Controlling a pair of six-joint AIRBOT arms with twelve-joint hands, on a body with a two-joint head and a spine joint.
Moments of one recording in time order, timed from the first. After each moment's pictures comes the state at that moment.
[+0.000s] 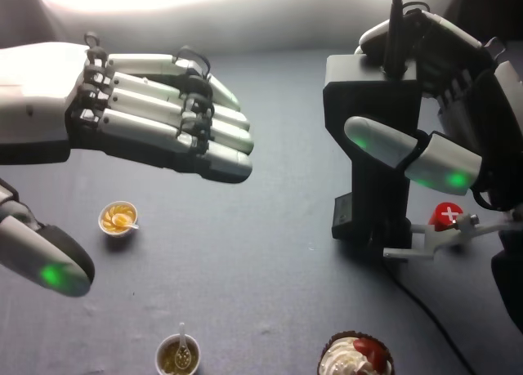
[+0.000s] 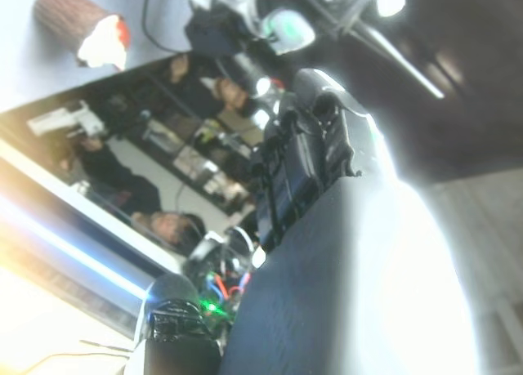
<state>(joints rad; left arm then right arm) 0.45 -0.57 1.39 1.09 -1.40 -0.18 -0.65 -1.46 1.36 0.34 1.64 0.05</state>
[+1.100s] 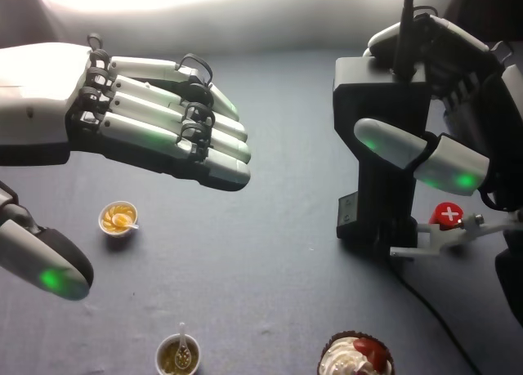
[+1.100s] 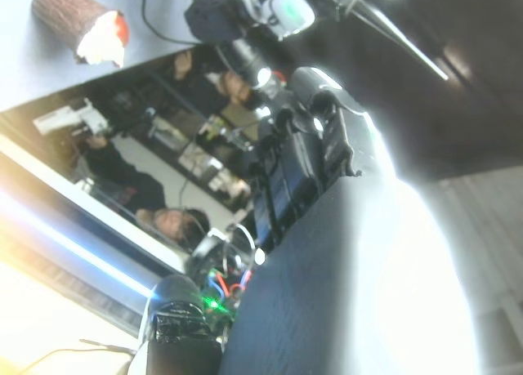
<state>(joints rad) 0.44 -0.57 1.39 1.12 -1.41 -0.19 -0.66 -1.48 1.43 0.34 1.65 0.10</state>
